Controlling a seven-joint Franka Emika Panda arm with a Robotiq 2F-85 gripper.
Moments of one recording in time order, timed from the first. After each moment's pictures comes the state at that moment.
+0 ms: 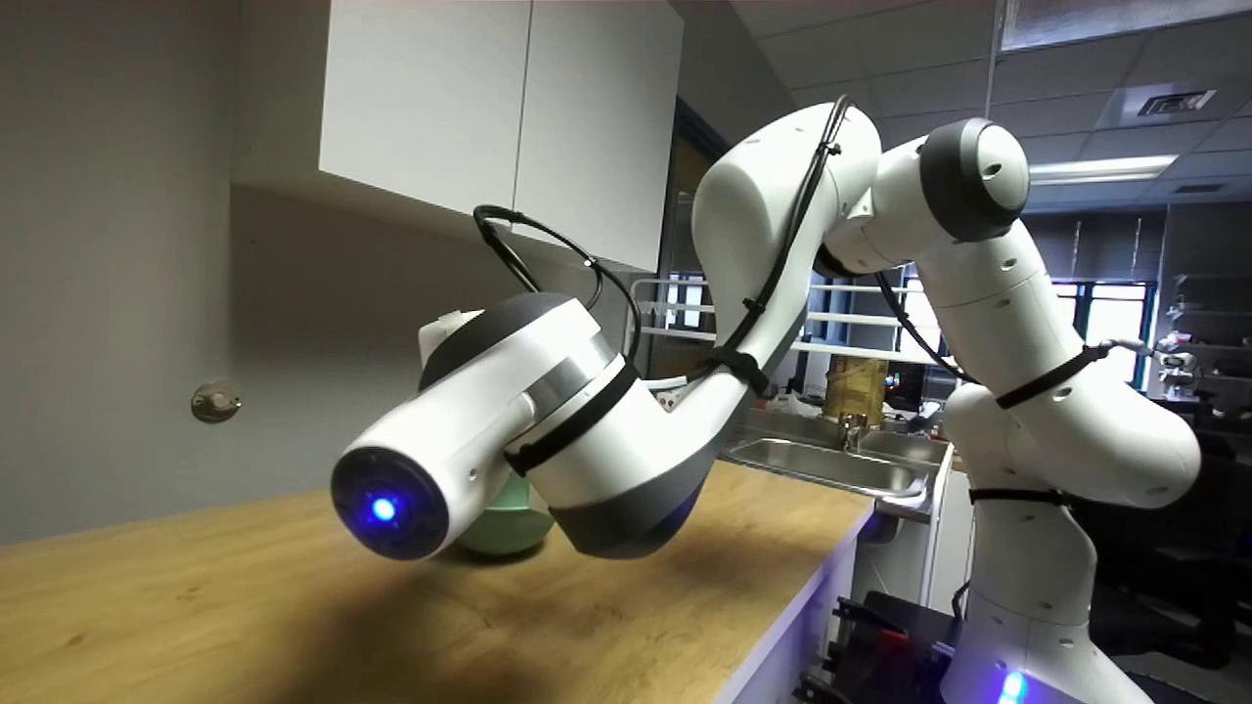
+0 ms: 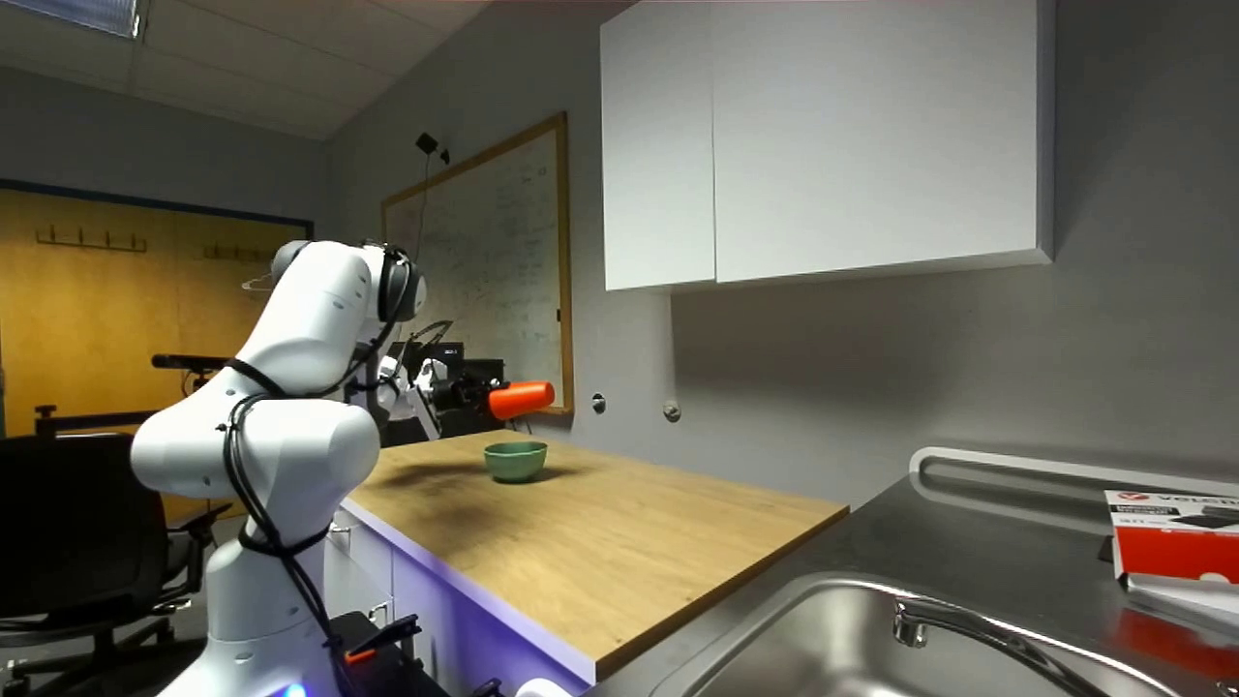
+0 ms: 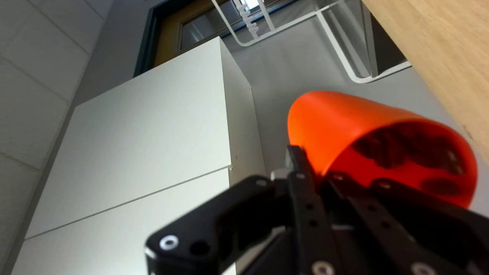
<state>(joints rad) 0.73 0.60 0.34 -1.69 -1.50 1.00 1.20</state>
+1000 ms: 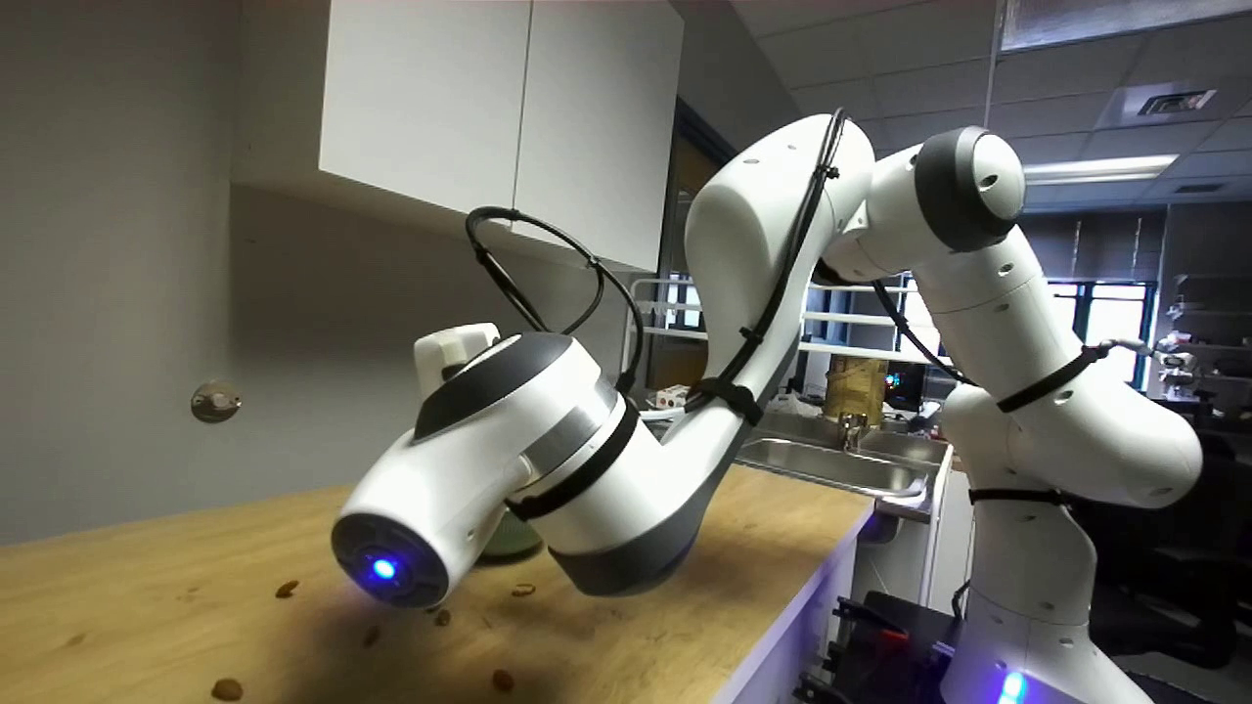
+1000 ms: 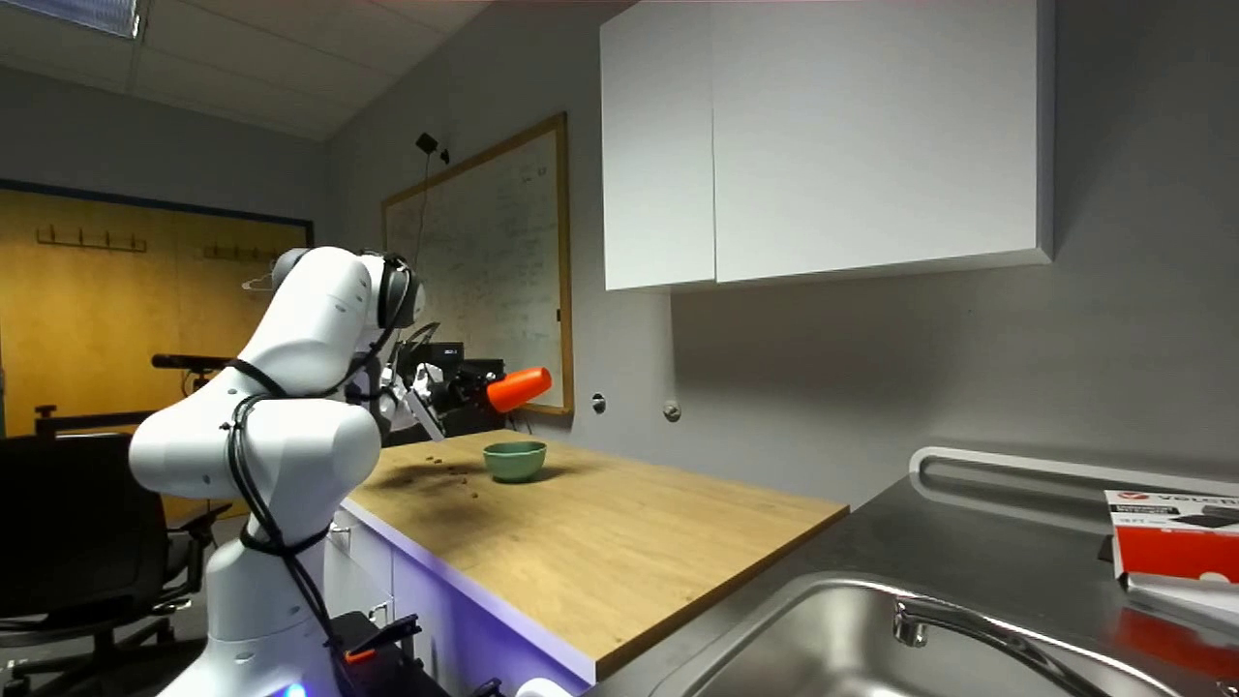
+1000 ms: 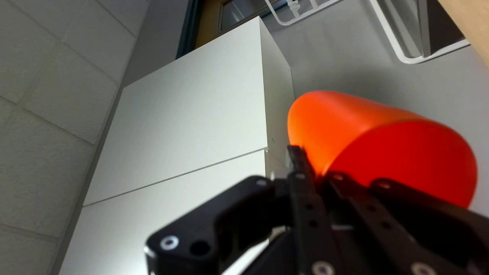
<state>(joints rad) 0.76 0.64 0.32 -1.69 -1.61 0.89 1.20</state>
